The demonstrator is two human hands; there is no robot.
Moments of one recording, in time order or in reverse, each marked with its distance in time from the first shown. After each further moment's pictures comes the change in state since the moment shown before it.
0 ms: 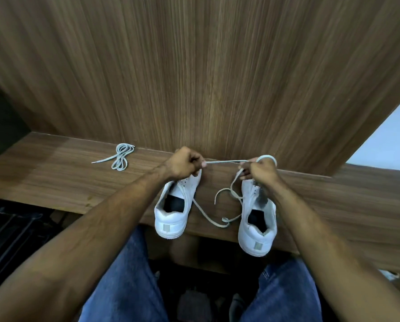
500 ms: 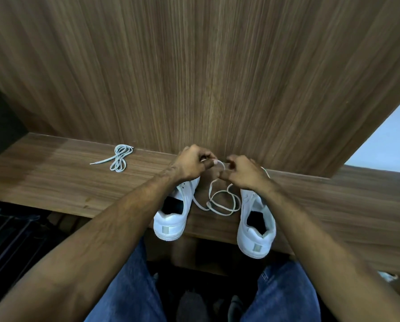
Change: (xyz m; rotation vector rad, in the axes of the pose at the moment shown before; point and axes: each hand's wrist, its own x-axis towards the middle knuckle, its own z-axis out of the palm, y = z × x) left_hand 0.010 0.010 0.011 0.131 0.122 0.139; right_hand -0.021 -0.026 0.017 -0.752 -0.099 -0.294
